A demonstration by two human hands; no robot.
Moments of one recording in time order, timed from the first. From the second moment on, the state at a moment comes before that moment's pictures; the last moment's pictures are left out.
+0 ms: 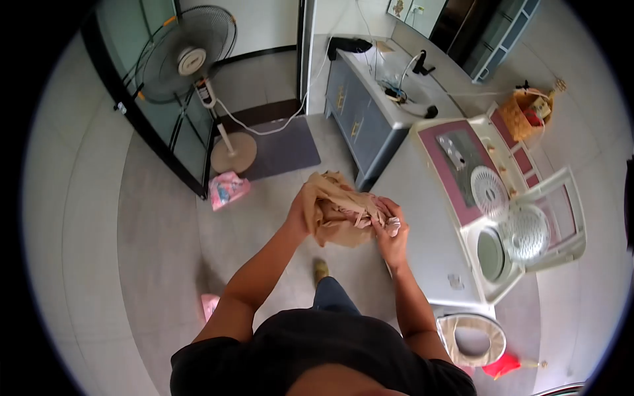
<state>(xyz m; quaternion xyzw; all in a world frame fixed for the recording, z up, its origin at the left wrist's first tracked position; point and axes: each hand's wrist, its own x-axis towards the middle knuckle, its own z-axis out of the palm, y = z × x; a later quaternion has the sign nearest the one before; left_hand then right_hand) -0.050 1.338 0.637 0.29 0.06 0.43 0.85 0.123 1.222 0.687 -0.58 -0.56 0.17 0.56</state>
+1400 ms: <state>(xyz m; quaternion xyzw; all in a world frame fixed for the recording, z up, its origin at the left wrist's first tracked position) 0.073 2.088 0.658 0.68 0.37 0.21 0.60 0.460 1.874 0.627 -0.85 -0.39 0.09 0.35</state>
